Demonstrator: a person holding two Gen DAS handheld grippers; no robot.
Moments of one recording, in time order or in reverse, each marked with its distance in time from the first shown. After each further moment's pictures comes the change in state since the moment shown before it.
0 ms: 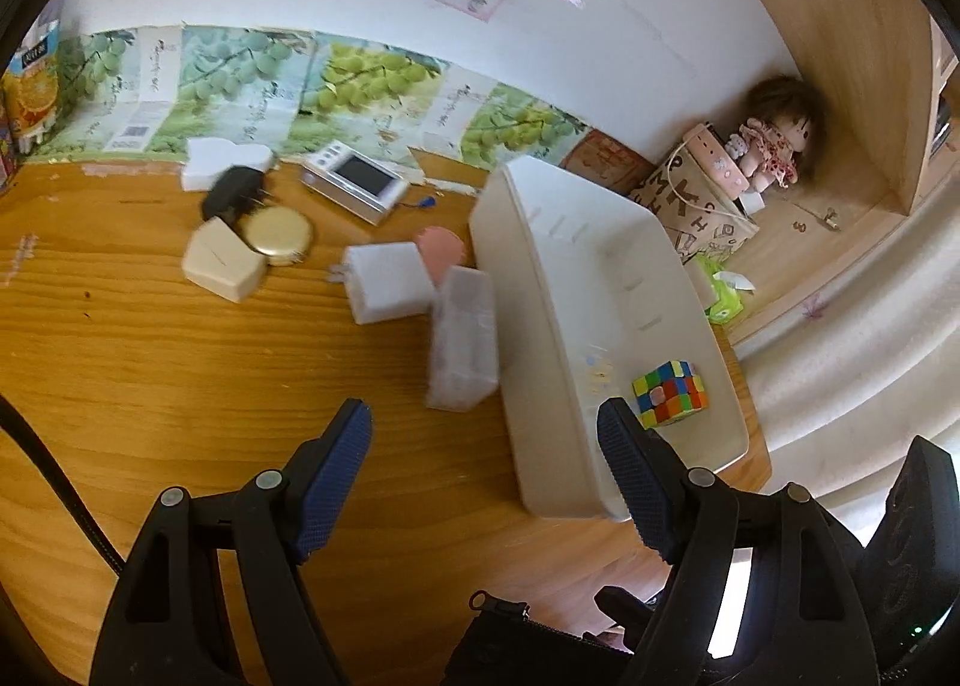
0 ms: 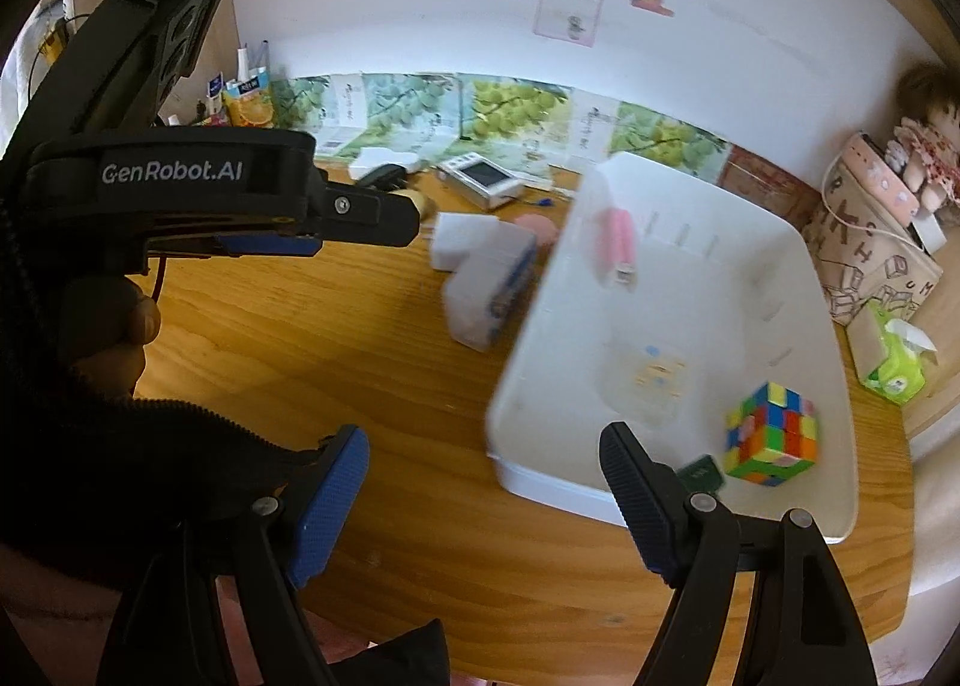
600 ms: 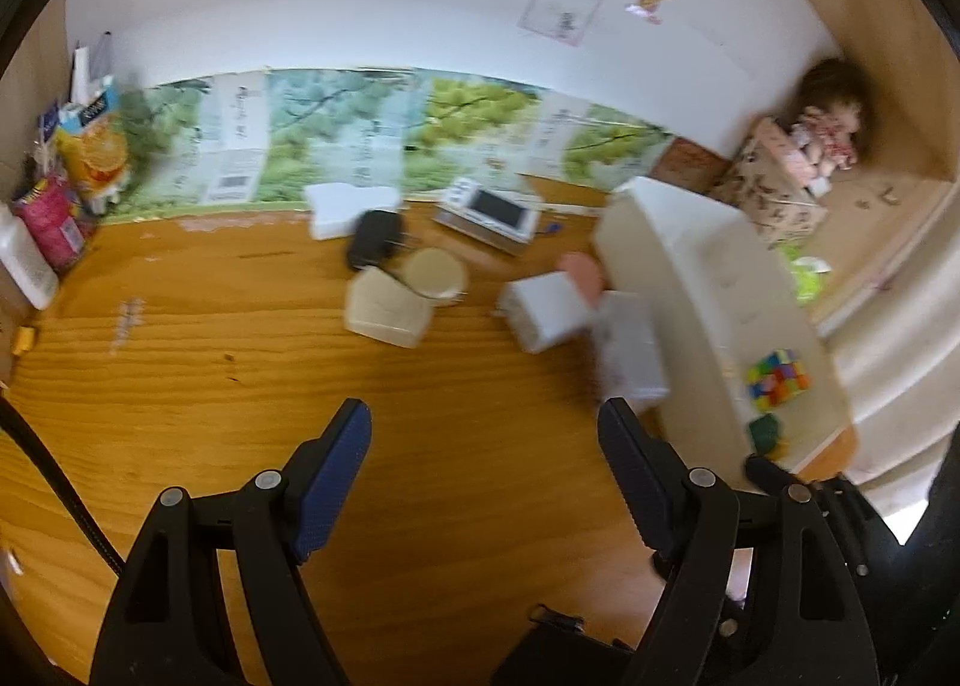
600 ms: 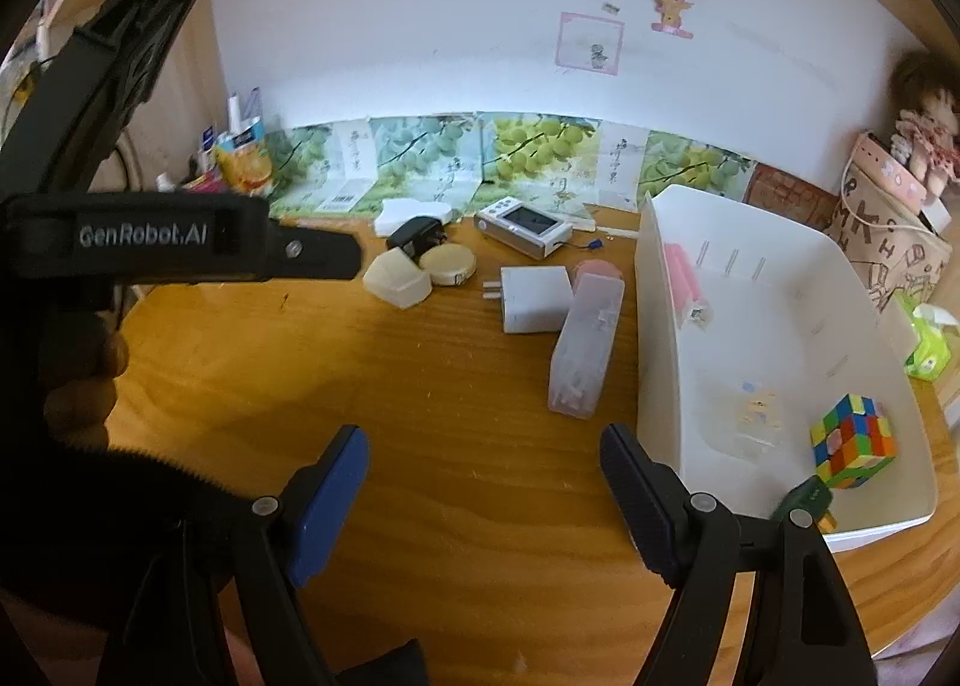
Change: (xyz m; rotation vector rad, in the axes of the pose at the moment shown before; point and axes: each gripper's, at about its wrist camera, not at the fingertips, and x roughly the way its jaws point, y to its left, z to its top) left arm -0.021 0.067 0.018 0.102 -0.010 0.202; right arm 0.038 0.064 0.023 0.137 -0.122 -0.048
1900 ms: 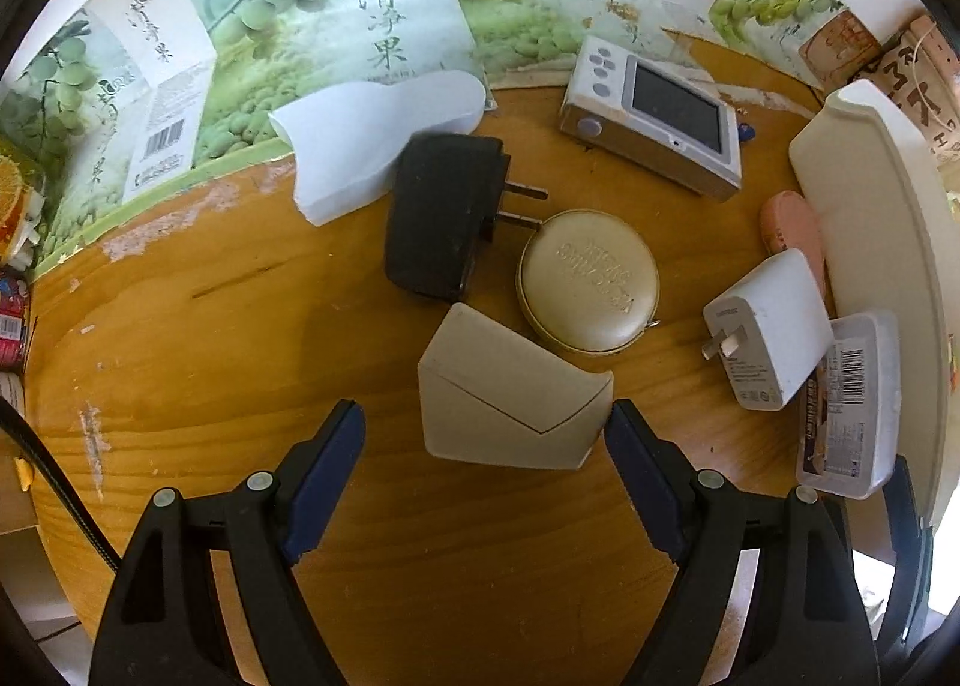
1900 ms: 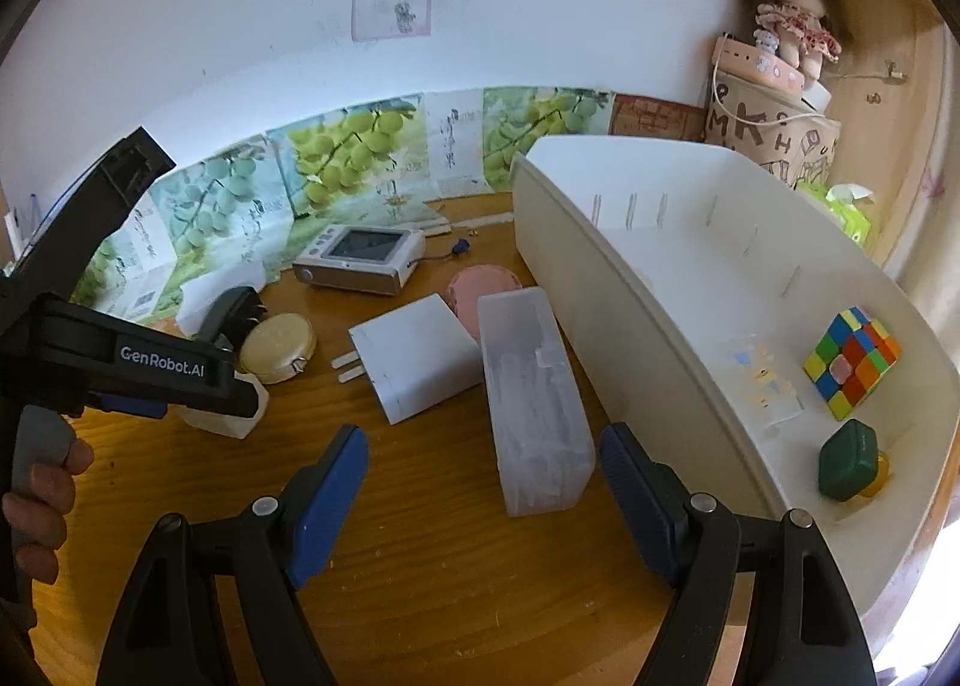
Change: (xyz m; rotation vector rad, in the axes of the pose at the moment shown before) left arm 0.161 0.047 0.070 0.084 0.433 0.164; right arm 0.104 -0.008 0.027 0.347 0.002 -0.340
